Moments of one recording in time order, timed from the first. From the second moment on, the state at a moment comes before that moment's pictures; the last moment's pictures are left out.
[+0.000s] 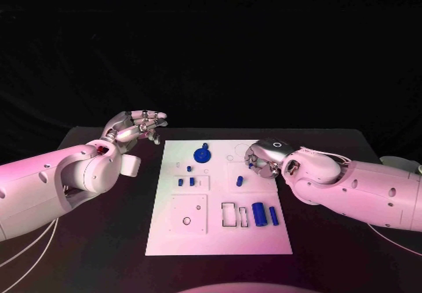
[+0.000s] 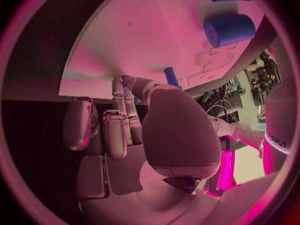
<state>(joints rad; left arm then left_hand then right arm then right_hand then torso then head) 1.22 -0.91 -0.05 1.47 -0.05 -0.26 0.40 1.38 -0.20 0.53 0.06 0.34 0.91 0.18 0.30 0.34 1.05 0.10 0.42 0.20 1.13 0.03 1.20 0.50 0.17 1.07 0.11 0.96 0.66 1.17 -0.82 -0.13 1.50 -1.75 -0.35 -0.21 1.40 -0.17 0.66 0.05 0.12 1.06 0.12 0.27 0.45 1.22 0.07 0.20 0.22 1.46 -0.02 1.48 1.31 0.08 1.42 0.08 1.23 1.31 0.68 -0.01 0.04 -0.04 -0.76</state>
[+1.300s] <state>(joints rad) 1.22 -0.86 -0.05 1.47 -0.05 -0.29 0.40 1.38 -0.20 0.53 0.06 0.34 0.89 0.18 0.29 0.34 1.03 0.11 0.42 0.20 1.11 0.03 1.19 0.50 0.17 1.06 0.12 0.95 0.65 1.09 -0.72 -0.13 1.72 -1.69 -0.47 -0.15 1.38 -0.17 0.66 0.04 0.11 1.06 0.12 0.27 0.46 1.25 0.06 0.19 0.22 1.46 -0.02 1.48 1.31 0.08 1.42 0.08 1.23 1.31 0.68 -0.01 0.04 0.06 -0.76</state>
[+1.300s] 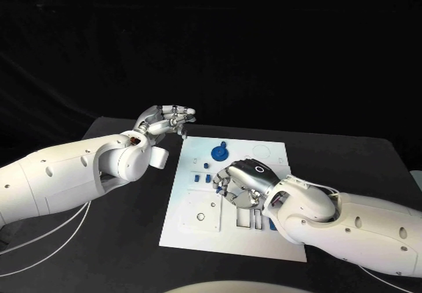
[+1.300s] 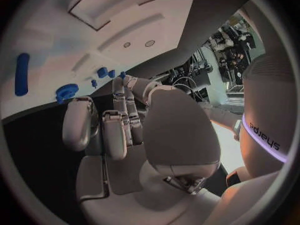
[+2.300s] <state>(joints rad) 1.22 -0.86 -0.05 1.48 -0.05 -0.29 0.40 1.38 -0.20 0.53 0.06 0.34 0.88 0.19 0.29 0.34 1.02 0.11 0.43 0.20 1.11 0.03 1.19 0.49 0.17 1.06 0.12 0.95 0.65 1.02 -0.65 -0.14 1.63 -1.71 -0.47 -0.12 1.36 -0.18 0.66 0.03 0.11 1.05 0.12 0.27 0.46 1.25 0.06 0.18 0.22 1.46 -0.02 1.48 1.31 0.08 1.42 0.08 1.22 1.31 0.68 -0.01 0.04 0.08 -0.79</state>
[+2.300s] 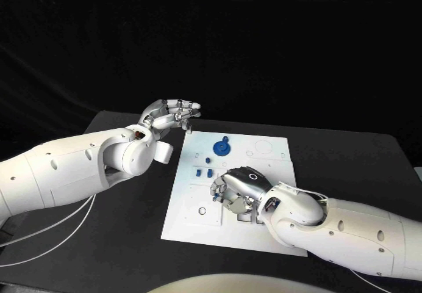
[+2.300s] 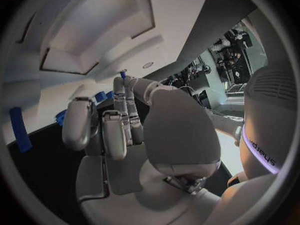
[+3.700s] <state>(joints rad) 1.22 -0.86 -0.05 1.47 -0.05 -0.29 0.39 1.38 -0.20 0.53 0.06 0.35 0.88 0.19 0.29 0.34 1.02 0.11 0.43 0.20 1.11 0.03 1.19 0.49 0.17 1.06 0.12 0.94 0.65 1.02 -0.66 -0.14 1.62 -1.72 -0.45 -0.12 1.26 -0.25 0.58 0.06 0.17 0.94 0.17 0.19 0.43 1.12 0.10 0.10 0.19 1.47 0.01 1.48 1.31 0.08 1.39 0.11 1.15 1.31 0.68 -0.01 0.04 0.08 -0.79</state>
